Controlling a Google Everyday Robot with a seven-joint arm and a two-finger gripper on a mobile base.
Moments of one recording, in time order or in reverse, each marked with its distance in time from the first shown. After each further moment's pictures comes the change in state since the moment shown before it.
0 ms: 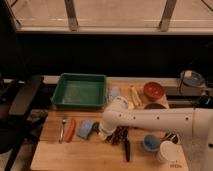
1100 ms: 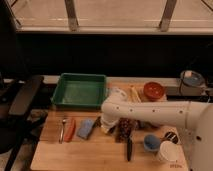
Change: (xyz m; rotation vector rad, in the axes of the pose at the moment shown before) arm -0.024 -0.043 -0.001 0.055 0.056 -0.009
